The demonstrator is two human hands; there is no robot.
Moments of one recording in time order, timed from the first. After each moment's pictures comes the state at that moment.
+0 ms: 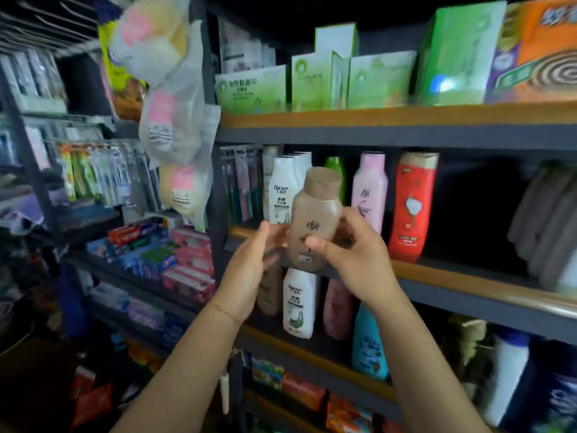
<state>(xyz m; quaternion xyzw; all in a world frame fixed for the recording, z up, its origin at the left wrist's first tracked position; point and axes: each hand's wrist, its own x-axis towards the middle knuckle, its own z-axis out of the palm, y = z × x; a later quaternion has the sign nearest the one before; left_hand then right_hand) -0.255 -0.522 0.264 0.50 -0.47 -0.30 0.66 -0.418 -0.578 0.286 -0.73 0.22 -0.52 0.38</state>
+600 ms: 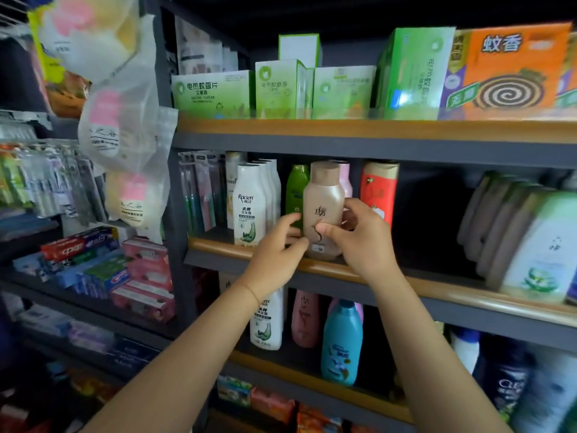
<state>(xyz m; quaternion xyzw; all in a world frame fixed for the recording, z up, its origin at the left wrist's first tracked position) -0.295 -0.591 0.281 0.57 -0.63 -0.16 0.51 -0.449 -0.635 0.307 -0.73 0.37 -0.54 0.18</state>
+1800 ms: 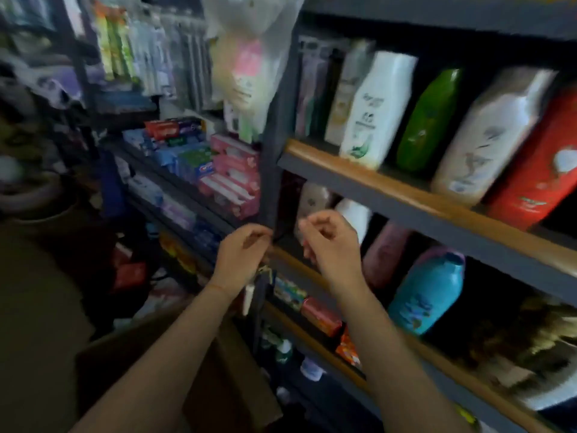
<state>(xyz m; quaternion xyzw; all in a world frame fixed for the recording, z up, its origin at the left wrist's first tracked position) -0.168 -0.487 0.120 0.68 -0.33 -0.22 0.62 -0.307 -0.569 0.169 -0.71 0.30 -0.41 0.50</state>
